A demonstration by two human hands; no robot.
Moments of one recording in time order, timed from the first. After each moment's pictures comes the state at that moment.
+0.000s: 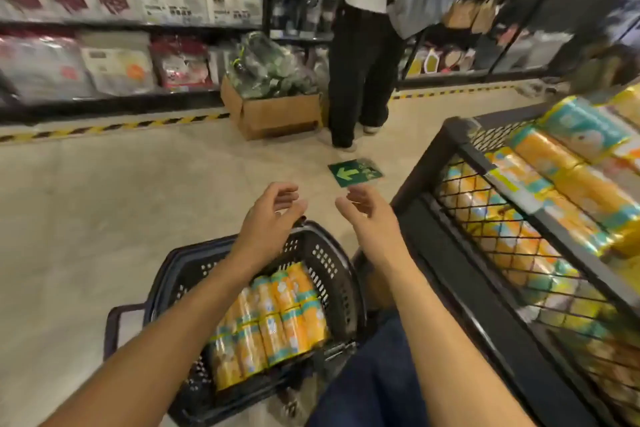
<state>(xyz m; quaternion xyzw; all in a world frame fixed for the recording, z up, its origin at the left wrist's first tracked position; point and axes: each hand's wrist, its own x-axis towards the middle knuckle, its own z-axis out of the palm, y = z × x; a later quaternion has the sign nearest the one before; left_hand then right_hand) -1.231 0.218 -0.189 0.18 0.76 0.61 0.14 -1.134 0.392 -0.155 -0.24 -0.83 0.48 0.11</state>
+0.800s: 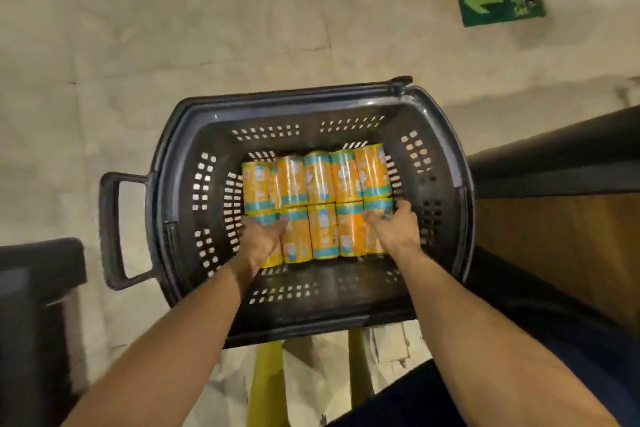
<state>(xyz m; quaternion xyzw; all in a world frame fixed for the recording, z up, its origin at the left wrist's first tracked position) -1.191 0.128 -0.601 -0.34 0.76 0.42 0.35 -1.152 0.394 -0.550 -0.47 -0.77 0.36 -0.24</state>
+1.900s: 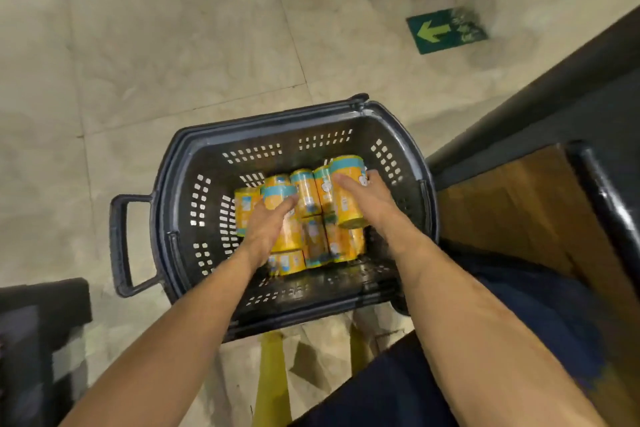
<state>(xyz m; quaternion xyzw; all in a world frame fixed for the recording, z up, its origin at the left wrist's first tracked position) -1.208 0.173 -0.511 -0.23 0.72 0.57 0.33 -1.180 0.387 -0.457 -0.40 -0.69 0.58 -0.17</state>
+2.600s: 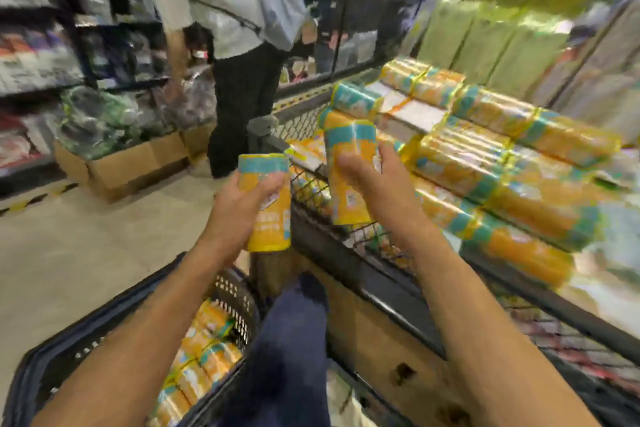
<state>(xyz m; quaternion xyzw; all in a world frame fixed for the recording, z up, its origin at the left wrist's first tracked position) -1.087 0.342 -0.062 0.30 0.58 0.70 0.30 -0.905 0.462 0.010 -0.34 -0.73 0.49 0.34</state>
